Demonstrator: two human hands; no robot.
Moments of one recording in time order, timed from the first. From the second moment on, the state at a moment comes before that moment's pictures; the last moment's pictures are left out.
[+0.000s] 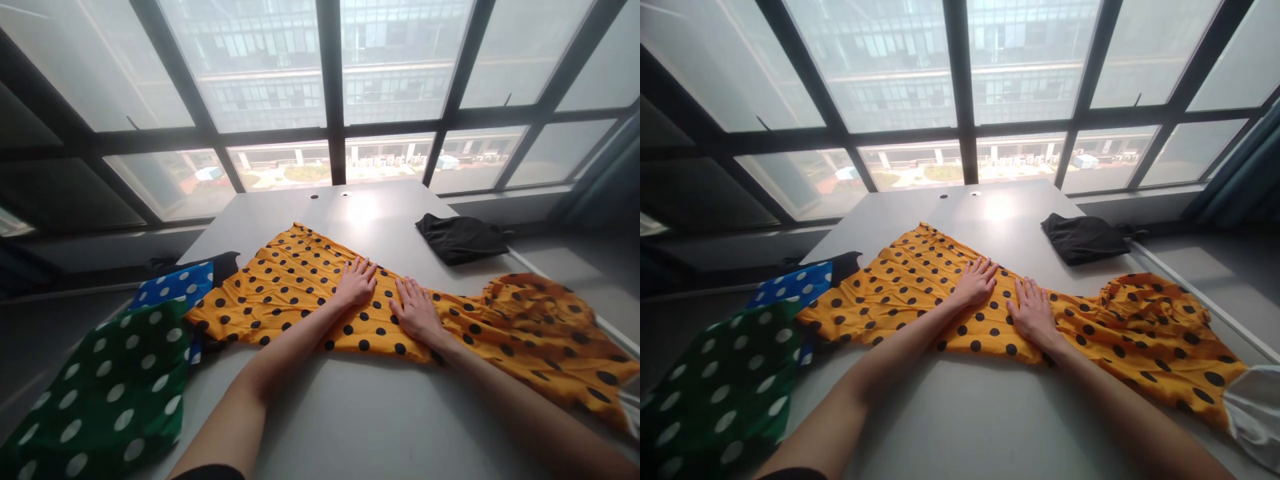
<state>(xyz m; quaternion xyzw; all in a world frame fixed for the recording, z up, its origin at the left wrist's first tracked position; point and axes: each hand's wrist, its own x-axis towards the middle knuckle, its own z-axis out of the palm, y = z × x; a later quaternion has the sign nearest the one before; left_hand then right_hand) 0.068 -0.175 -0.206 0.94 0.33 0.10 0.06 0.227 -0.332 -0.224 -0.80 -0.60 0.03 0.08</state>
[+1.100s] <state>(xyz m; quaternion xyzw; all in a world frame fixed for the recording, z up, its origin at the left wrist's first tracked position) 0.062 -0.147 -0.197 0.88 0.46 0.06 0.07 0.455 -0.539 -0.246 -0.92 -0.39 -0.06 0.06</state>
